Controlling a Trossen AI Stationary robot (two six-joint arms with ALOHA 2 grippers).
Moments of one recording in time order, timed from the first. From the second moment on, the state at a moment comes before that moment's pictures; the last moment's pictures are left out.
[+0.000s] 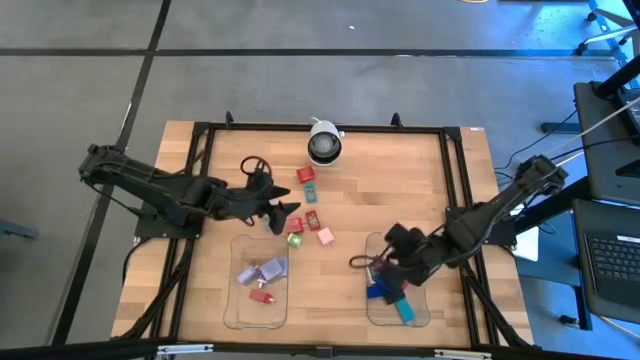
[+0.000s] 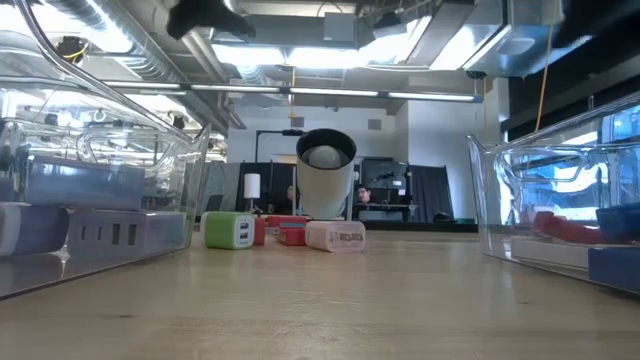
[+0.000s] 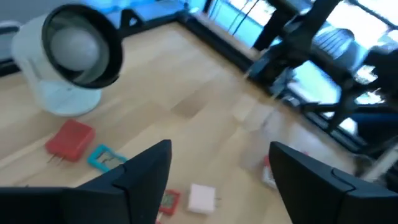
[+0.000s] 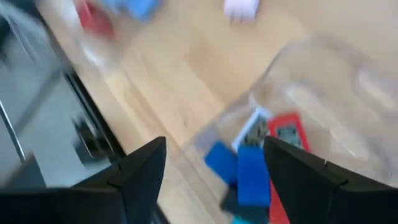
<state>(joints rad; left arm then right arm) -0.26 1.17 1.01 -0.39 -0.59 -0.79 0.64 1.39 1.18 -0.84 0.29 1.35</state>
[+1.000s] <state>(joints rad) 0.08 1.66 1.01 -0.41 -0.34 -0.94 0.53 1.31 1.18 -0.84 0.61 1.40</state>
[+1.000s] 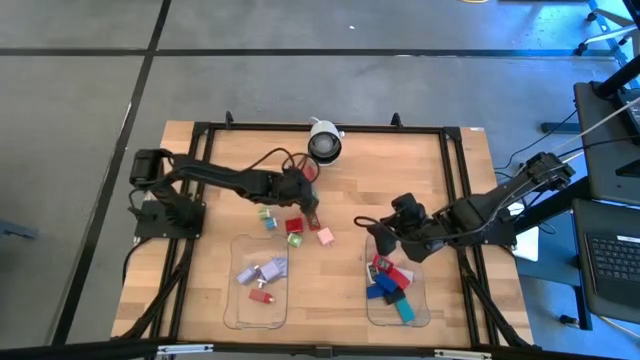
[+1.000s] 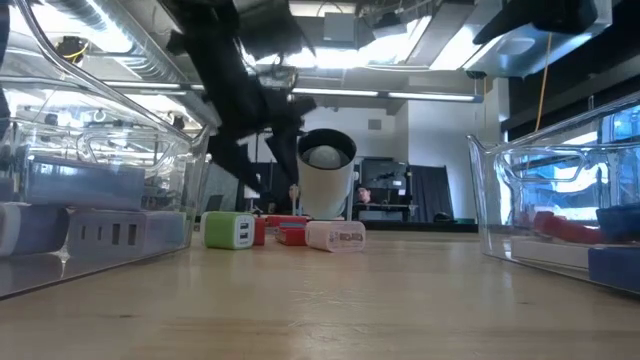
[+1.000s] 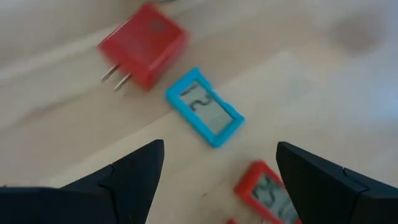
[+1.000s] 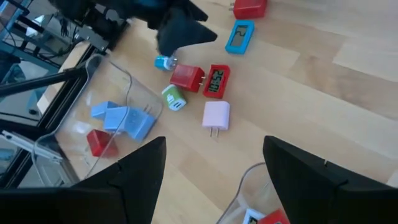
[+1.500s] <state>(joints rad) 0.14 1.80 1.01 -0.25 -0.29 -1.13 0.50 1.31 1.18 -0.84 0.59 1.35</state>
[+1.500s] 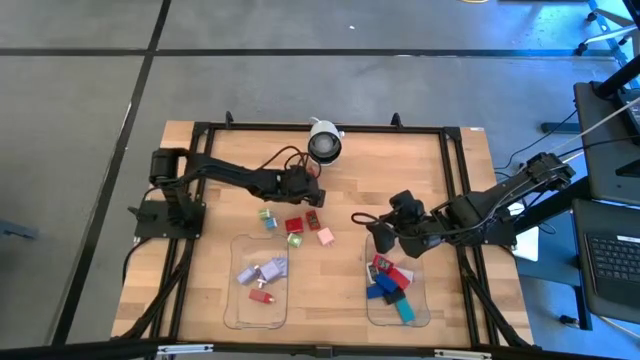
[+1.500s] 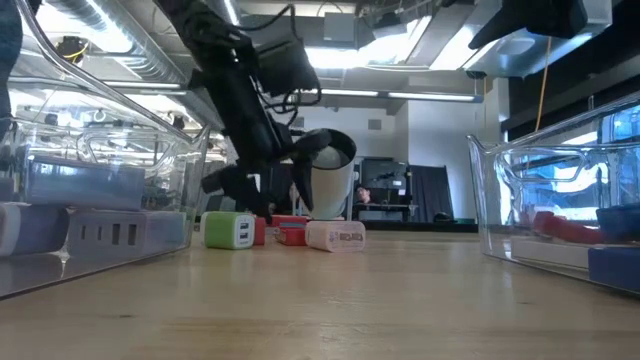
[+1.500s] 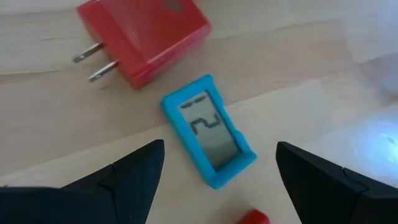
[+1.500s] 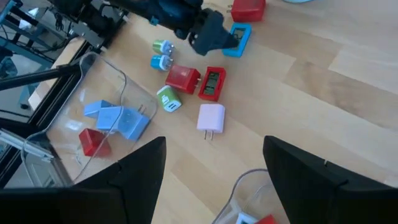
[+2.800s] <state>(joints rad) 0.15 1.81 1.01 -0.27 -0.26 -0.55 0.50 1.31 1.18 -0.84 0.47 1.20</state>
